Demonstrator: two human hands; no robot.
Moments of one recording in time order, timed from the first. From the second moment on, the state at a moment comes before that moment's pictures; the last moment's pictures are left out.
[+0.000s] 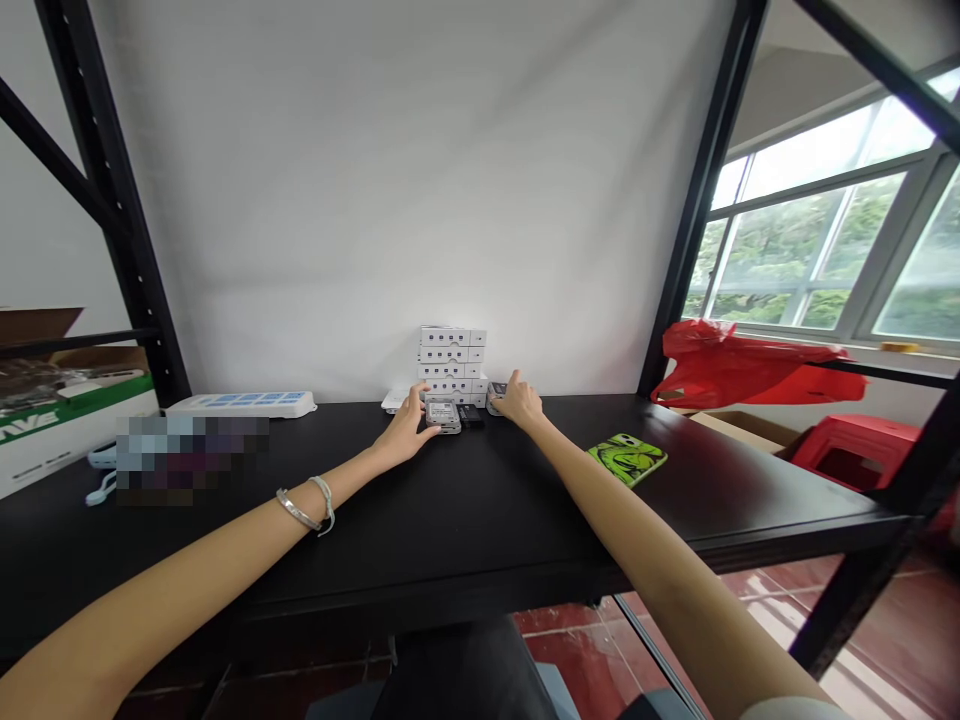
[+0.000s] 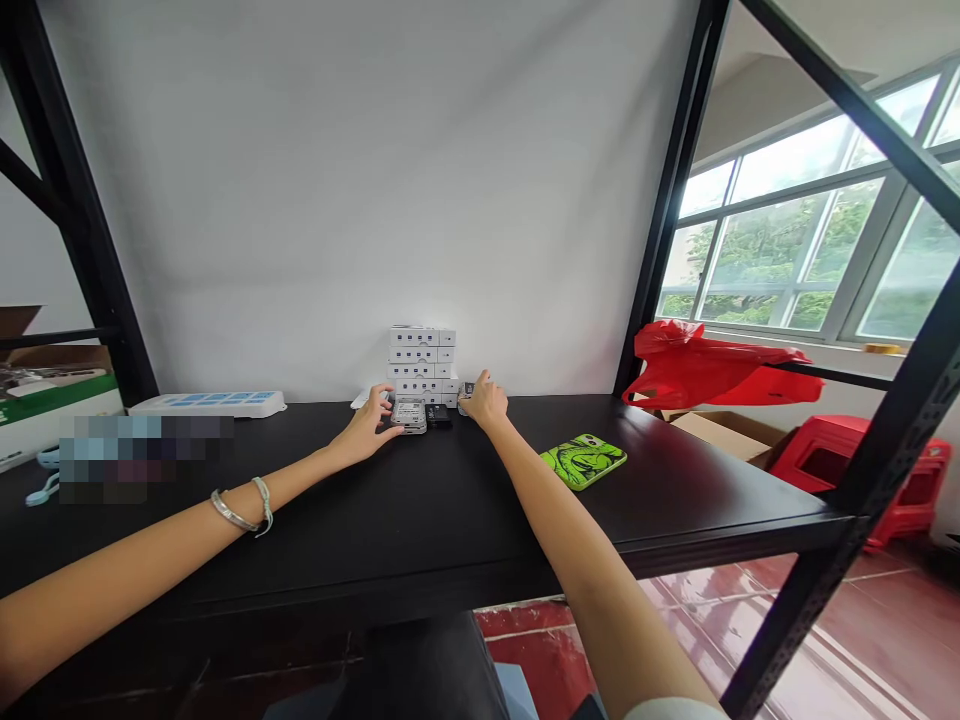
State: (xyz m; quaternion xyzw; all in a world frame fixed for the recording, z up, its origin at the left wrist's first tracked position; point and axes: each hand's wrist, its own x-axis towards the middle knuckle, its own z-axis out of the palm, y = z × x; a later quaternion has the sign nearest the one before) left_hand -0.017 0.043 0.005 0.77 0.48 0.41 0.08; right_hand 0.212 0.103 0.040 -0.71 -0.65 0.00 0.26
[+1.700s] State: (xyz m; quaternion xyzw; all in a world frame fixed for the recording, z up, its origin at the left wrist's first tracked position) left_hand 0.001 -0.001 0.011 0.83 0.40 0.32 0.25; right_hand 0.207 0.007 0.041 -0.32 -0.79 0.47 0.24
